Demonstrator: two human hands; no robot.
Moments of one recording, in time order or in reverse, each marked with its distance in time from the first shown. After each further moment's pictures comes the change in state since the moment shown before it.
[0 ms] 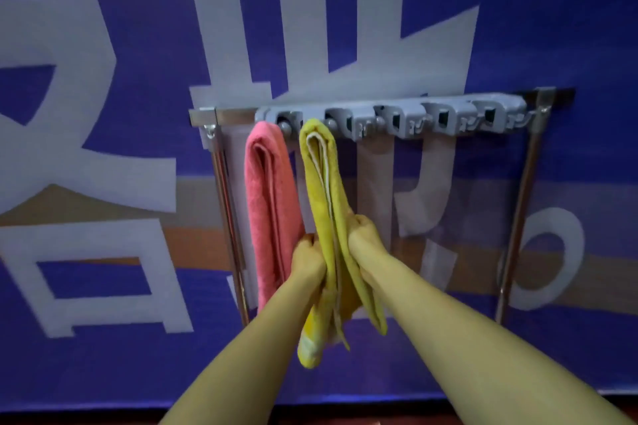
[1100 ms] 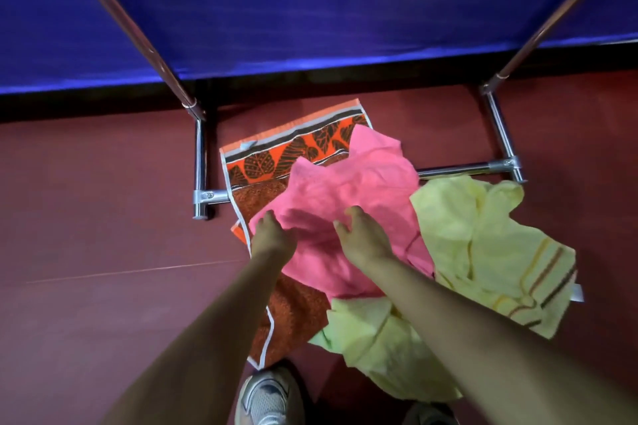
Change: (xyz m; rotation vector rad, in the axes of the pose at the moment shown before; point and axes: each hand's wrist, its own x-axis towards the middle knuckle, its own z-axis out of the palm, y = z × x) left_hand -0.189 -0.548 0.037 0.756 -0.366 -0.844; right_hand -0.142 0.586 -0.047 -0.908 -0.429 0.496
